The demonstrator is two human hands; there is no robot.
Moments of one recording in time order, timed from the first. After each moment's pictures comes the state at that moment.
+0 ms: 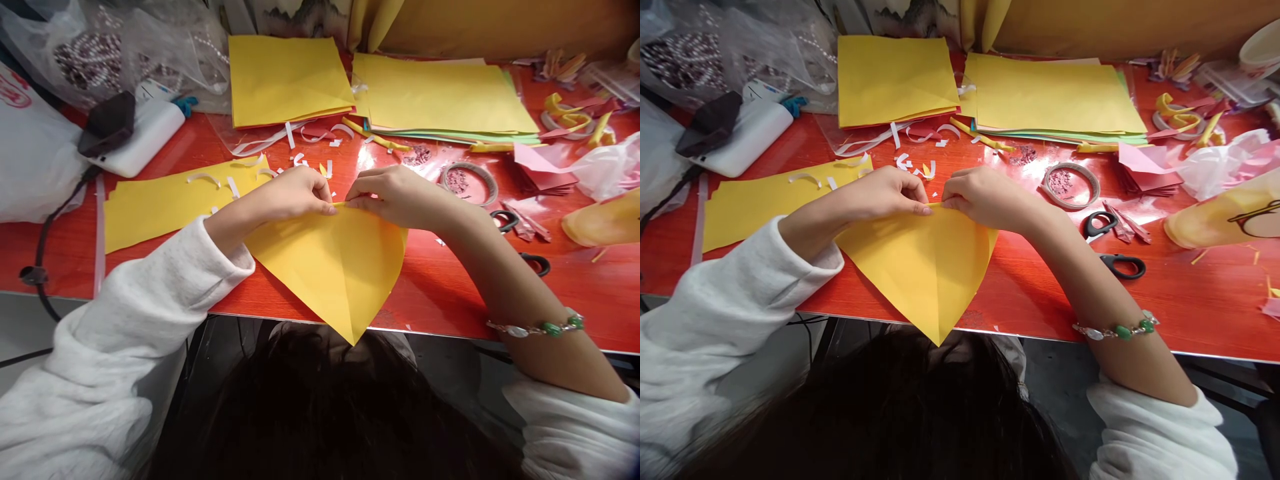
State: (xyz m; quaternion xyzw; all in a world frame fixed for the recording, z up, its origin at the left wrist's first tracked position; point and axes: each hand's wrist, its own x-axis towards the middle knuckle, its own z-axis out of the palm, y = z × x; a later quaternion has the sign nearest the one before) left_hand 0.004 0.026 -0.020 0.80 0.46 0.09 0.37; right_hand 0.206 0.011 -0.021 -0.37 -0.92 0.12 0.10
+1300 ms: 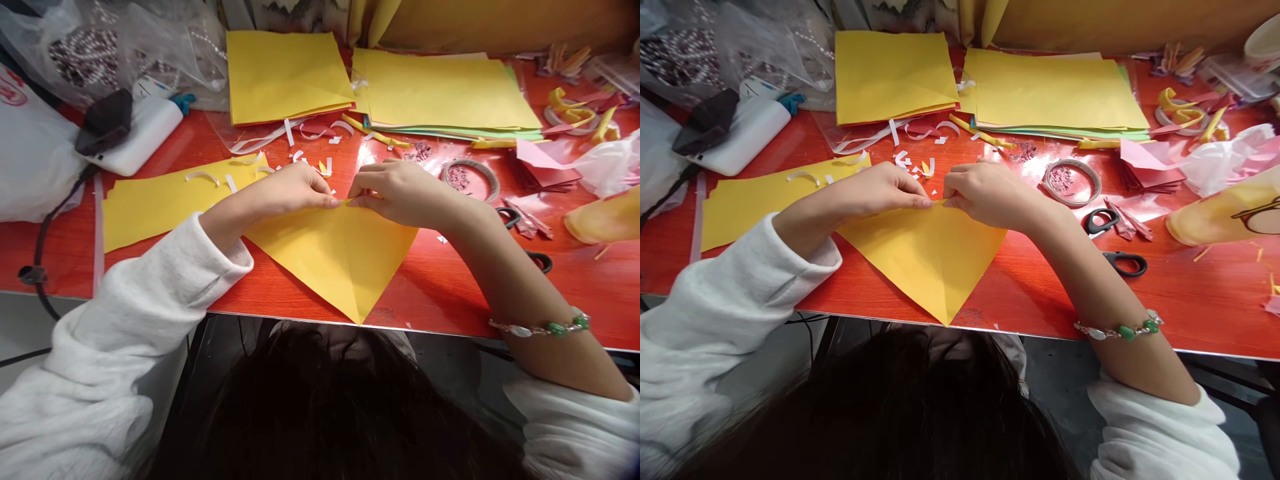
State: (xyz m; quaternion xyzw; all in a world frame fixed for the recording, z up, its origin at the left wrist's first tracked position) left_hand 0.002 0.029 -0.019 0.81 0.44 0.07 0.37; right_hand 0.206 0.010 -0.020 -0.38 -0.92 0.07 0.07
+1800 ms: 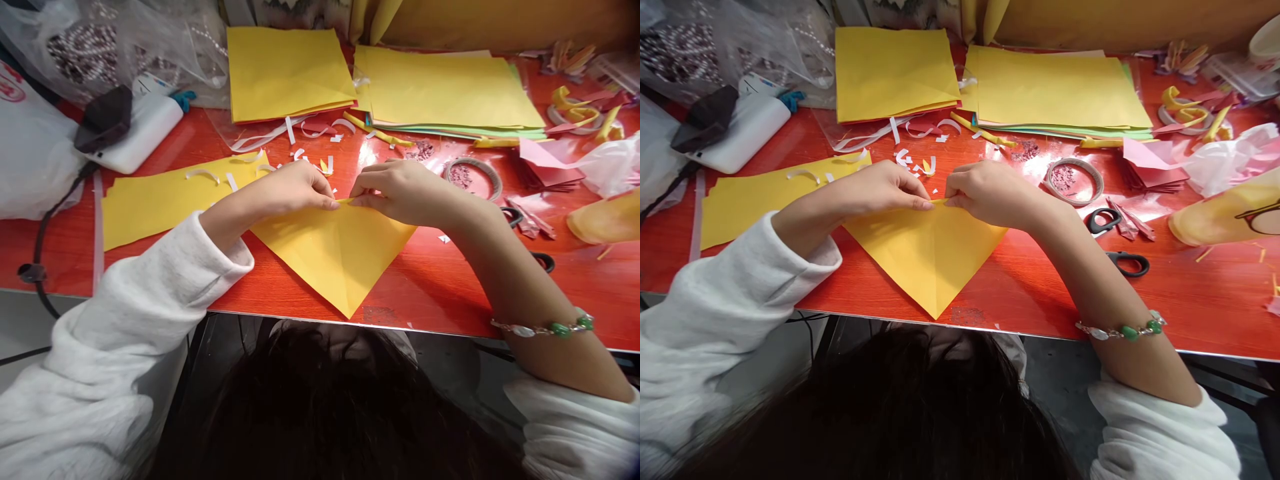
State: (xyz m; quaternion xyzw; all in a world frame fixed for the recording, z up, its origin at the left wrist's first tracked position) left_hand 0.002 0.027 -0.017 0.81 0.46 0.06 0.37; right_hand 0.206 0.010 -0.017 -0.39 -0.91 0.10 0.07
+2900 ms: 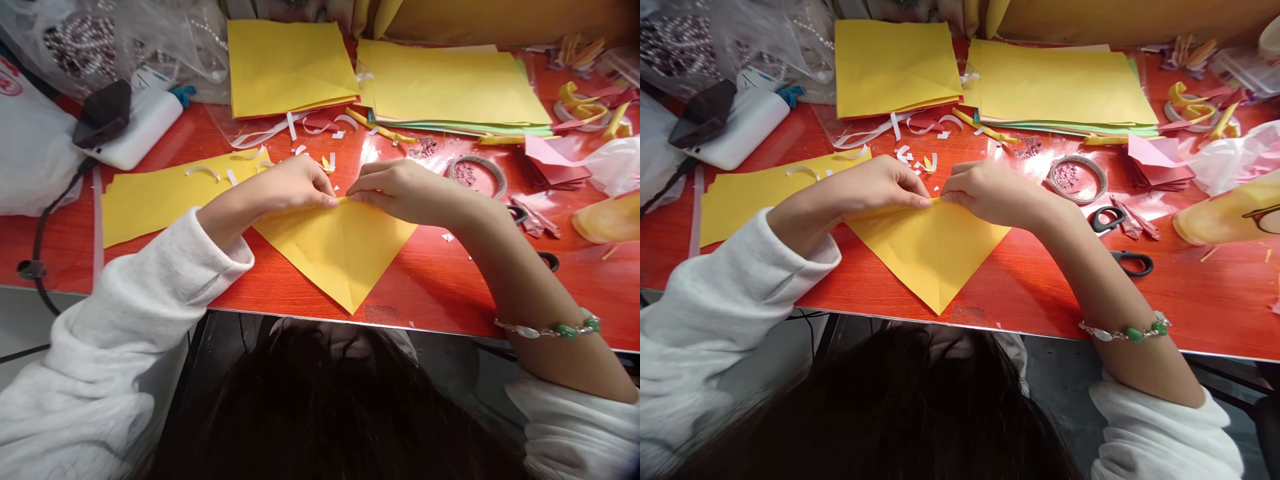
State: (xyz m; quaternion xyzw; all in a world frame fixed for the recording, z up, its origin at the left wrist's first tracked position) left_hand 0.001 0.022 -0.012 0.80 0.46 0.07 0.39; right_hand 0.204 0.007 -0.014 -0.36 -0.92 0.14 0.07
